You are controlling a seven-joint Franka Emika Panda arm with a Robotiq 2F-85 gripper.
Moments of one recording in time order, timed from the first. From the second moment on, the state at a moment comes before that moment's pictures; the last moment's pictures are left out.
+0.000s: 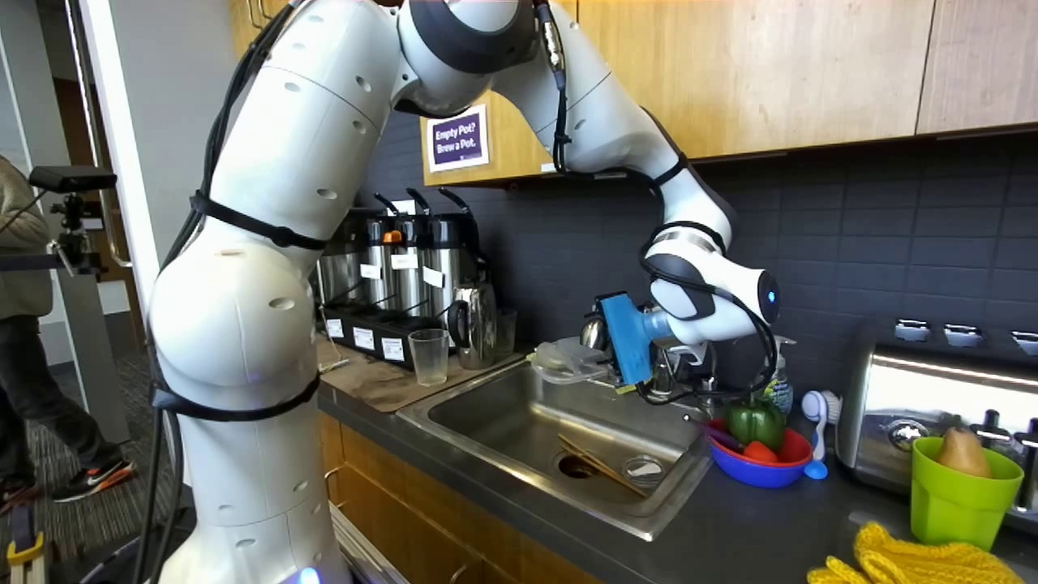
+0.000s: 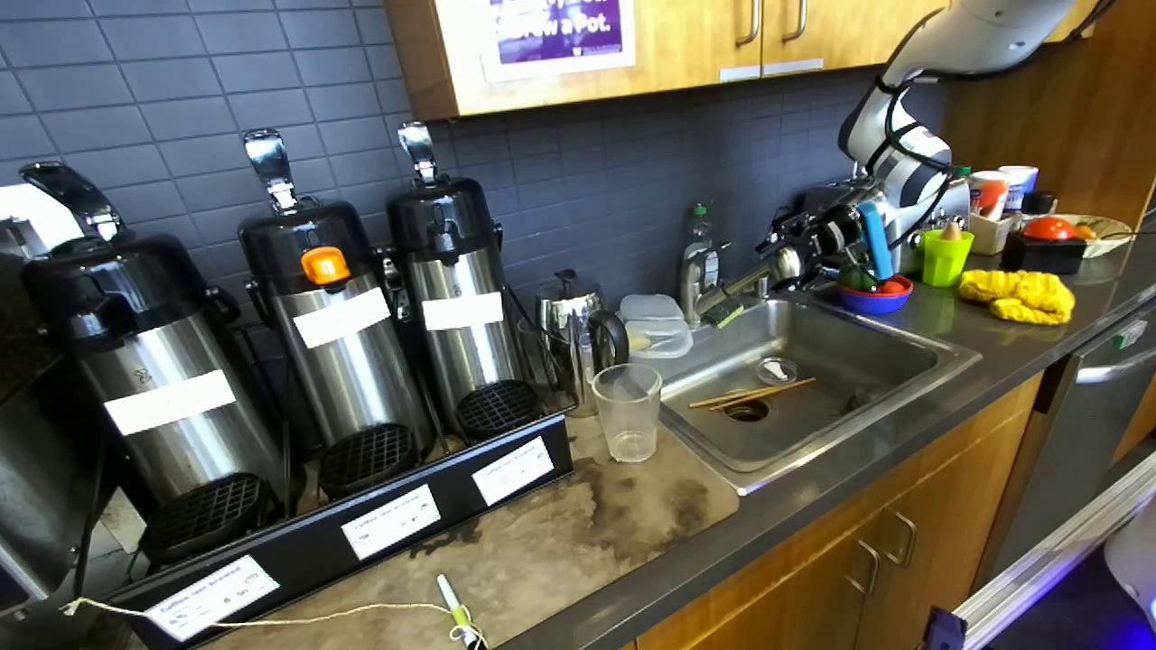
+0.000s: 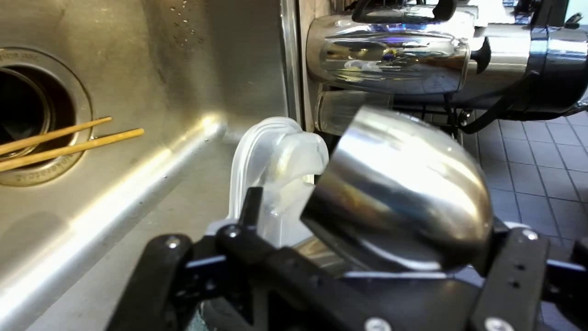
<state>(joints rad) -0.27 0.47 -0.20 -1.99 1.23 1.69 -0.94</state>
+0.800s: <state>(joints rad) -0.23 0.47 -0.16 -1.99 1.22 1.68 -0.94</state>
